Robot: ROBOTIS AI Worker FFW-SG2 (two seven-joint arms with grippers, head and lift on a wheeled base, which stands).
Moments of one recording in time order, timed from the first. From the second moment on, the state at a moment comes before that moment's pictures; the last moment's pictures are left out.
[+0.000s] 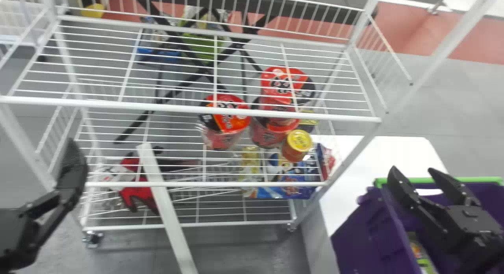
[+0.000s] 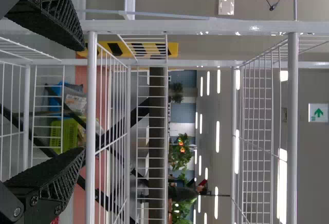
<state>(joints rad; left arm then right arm) 0.77 0.17 -0.09 -2.25 0.04 -0.16 0.16 0.75 -0.06 -0.61 -2.32 -0.42 0.38 0.38</state>
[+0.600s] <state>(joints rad) 0.77 0.17 -0.10 -2.24 0.03 -0.15 0.17 0.54 -0.08 -1.01 -2.11 -0.41 0.82 0.70</state>
